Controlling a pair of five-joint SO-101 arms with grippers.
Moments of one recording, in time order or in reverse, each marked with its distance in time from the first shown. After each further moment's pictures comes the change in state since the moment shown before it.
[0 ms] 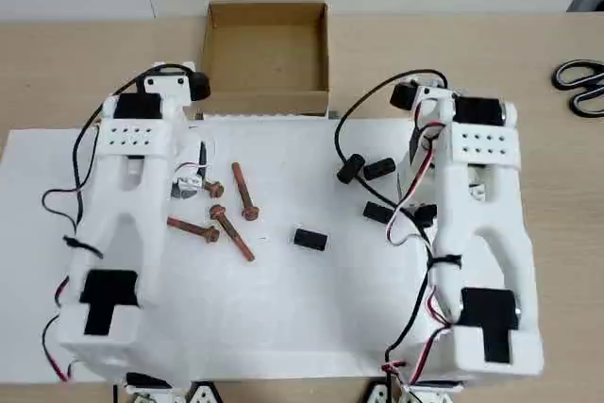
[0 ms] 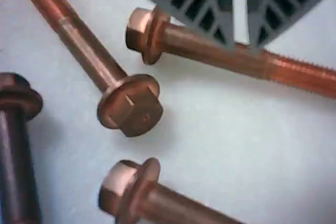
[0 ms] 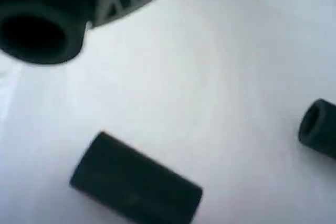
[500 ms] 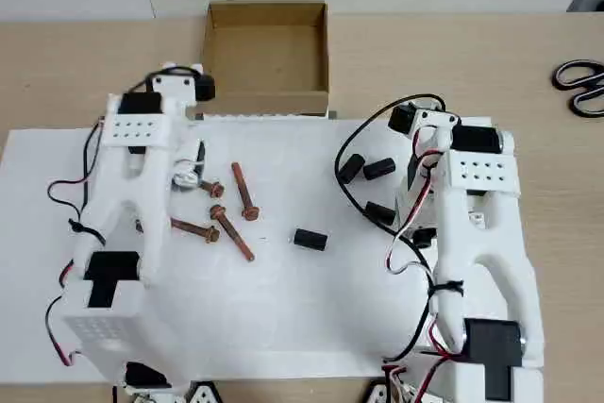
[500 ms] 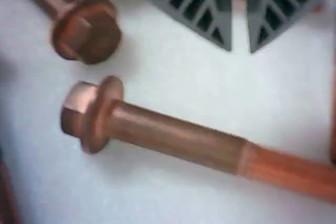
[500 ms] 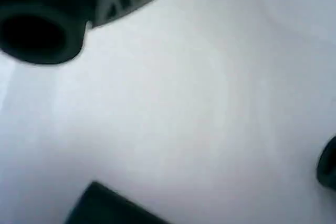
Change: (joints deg) left arm -2.4 7.0 -4.0 -5.8 -11.5; right arm 0.0 -8.8 13.4 -4.3 0.0
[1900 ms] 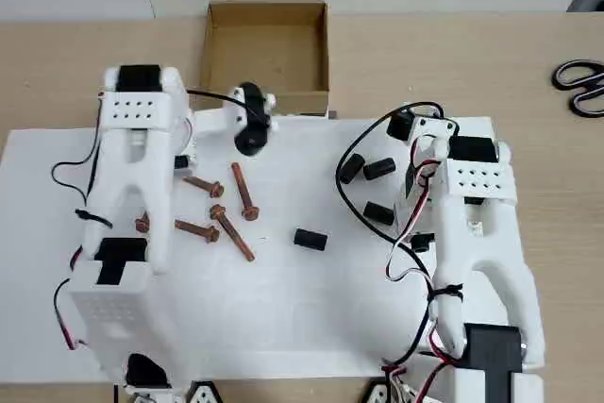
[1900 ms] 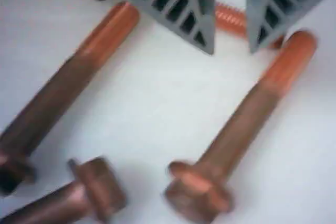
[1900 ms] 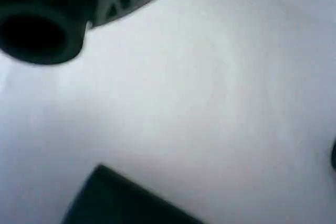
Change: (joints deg) left arm 2.4 6.5 -15.6 11.1 -72.4; right arm 0.0 -0.8 4.8 -4.7 0.0
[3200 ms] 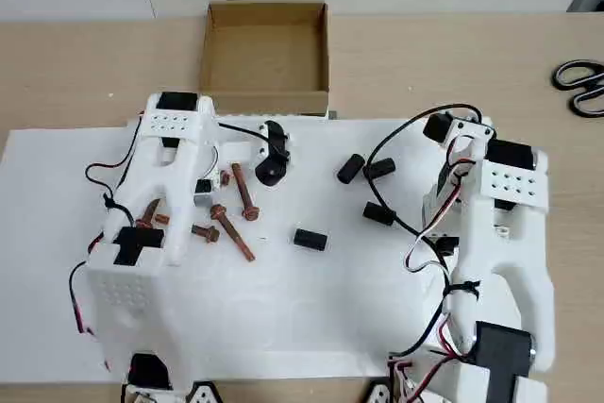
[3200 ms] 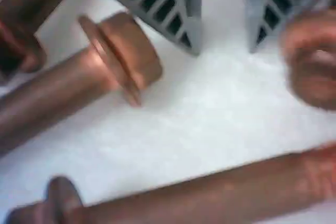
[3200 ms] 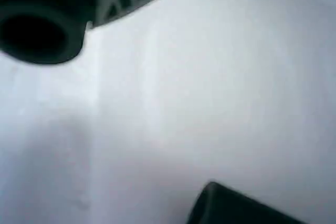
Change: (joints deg) left arm 3.5 7.7 8.4 -10.0 -0.9; right arm 9.0 0.0 0.0 0.1 2.8
